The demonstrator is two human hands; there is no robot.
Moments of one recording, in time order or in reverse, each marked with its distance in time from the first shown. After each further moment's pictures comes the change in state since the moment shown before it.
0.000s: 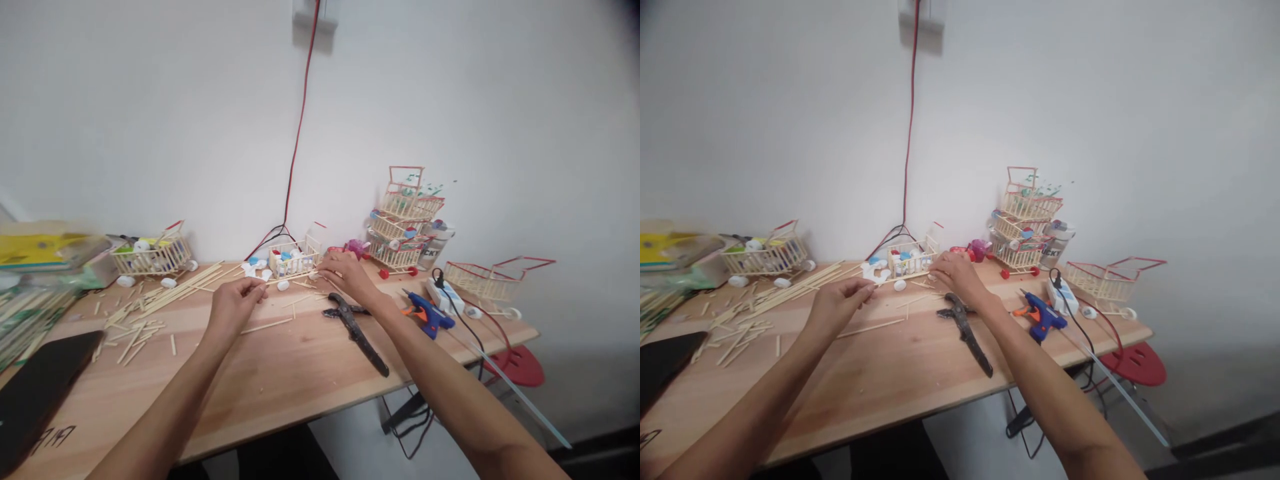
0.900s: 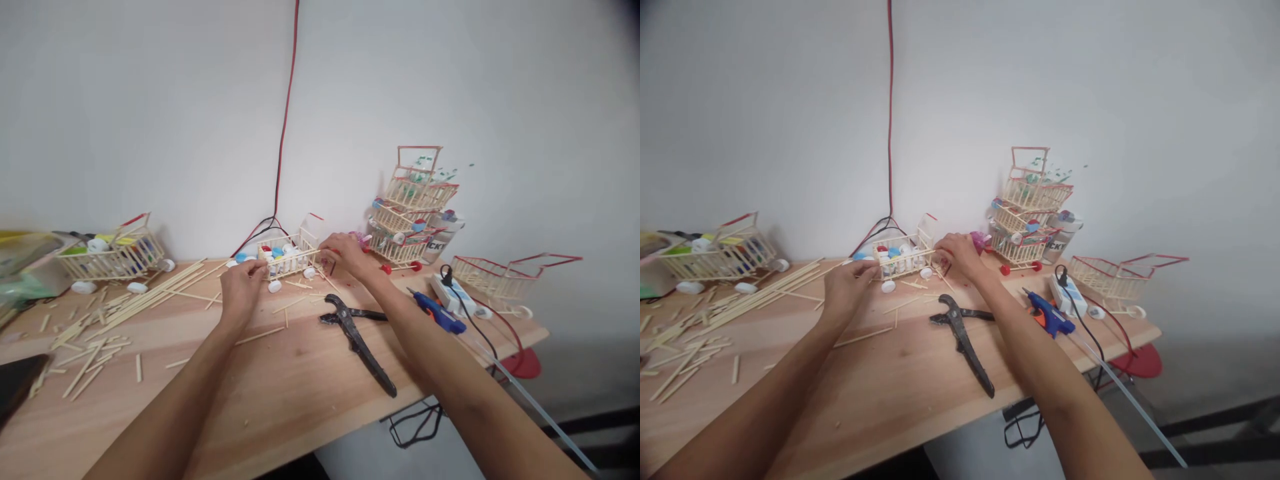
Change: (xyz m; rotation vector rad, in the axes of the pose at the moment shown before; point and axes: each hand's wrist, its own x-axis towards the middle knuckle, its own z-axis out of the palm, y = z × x) left_hand 0.054 -0.010 0.049 0.231 0.111 0.034; right_hand 0.031 0.086 0.019 -0.140 -0.117 0.140
